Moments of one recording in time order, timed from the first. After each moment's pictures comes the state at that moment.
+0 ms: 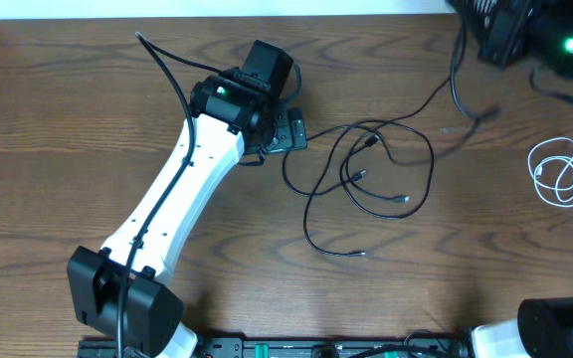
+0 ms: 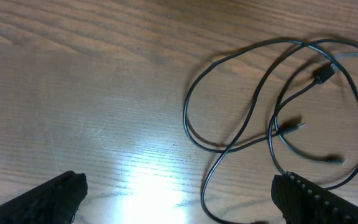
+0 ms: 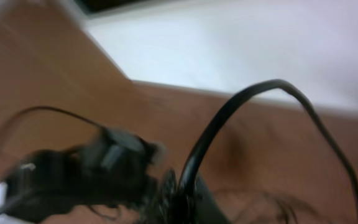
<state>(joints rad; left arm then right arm) -0.44 1.73 1.63 -1.16 -0.03 -0.56 0.07 1.65 2.43 -1.30 -0.60 0.21</state>
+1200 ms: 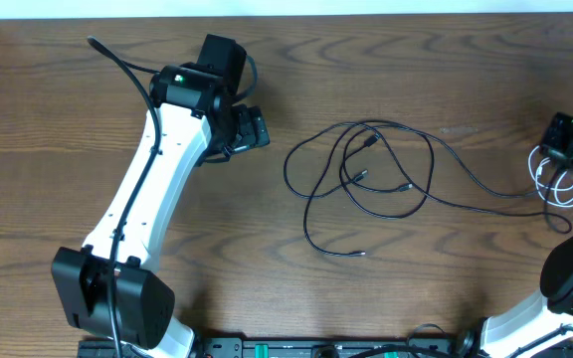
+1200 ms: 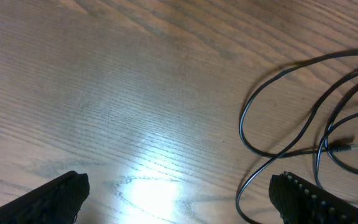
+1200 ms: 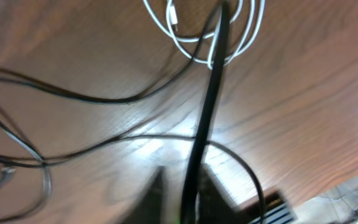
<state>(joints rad) -0.28 1.73 1.63 -1.28 -0.03 -0.56 -0.36 1.84 1.71 -1.41 0.16 0.23</state>
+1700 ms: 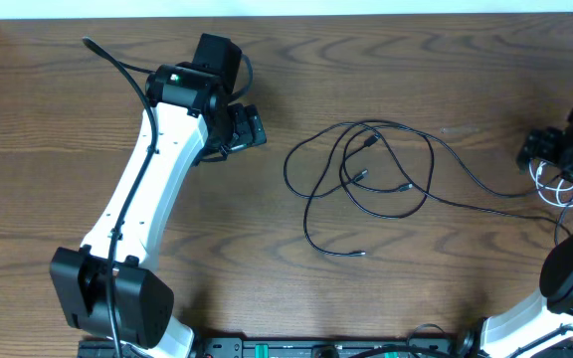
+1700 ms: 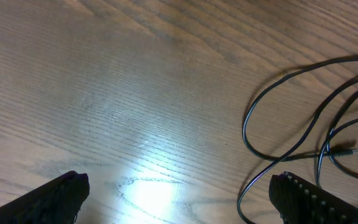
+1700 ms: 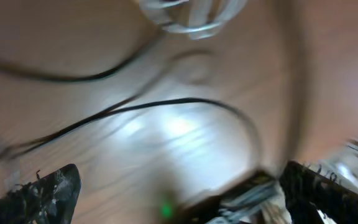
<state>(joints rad) -0.26 1.73 1.63 -1.28 -0.03 -0.56 -0.35 1.84 1.65 -1.45 0.24 0.27</state>
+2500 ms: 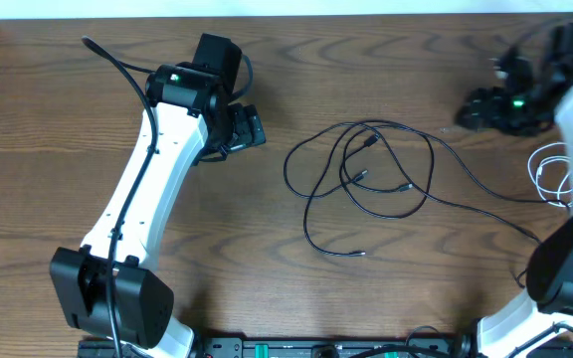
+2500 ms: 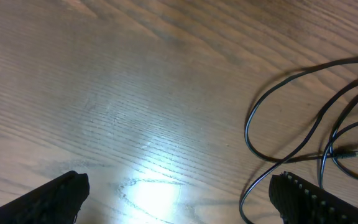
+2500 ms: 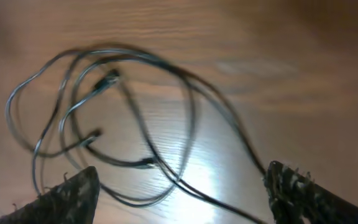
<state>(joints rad) -0.26 1.73 1.63 -1.28 -0.04 -0.56 -0.16 1.84 1.63 -1.09 -0.36 -0.14</state>
